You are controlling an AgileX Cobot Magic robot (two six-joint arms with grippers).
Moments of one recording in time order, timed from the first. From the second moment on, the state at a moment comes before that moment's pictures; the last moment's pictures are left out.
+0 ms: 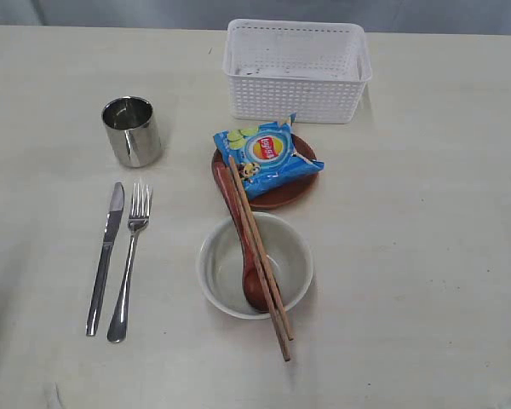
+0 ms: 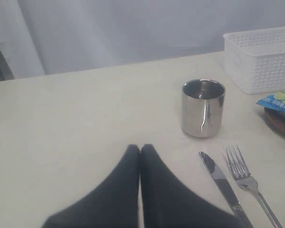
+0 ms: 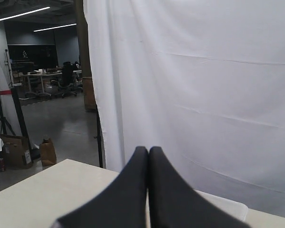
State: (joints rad) left arm -0.17 0.01 0.00 0.11 0.32 -0.04; right arm 0.49 0.21 -0.63 0.11 0.37 -0.02
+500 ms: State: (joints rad) left arm -0.17 0.01 0.00 0.11 0.32 -0.04; right arm 0.49 0.17 -0.53 0.00 0.26 -0.02
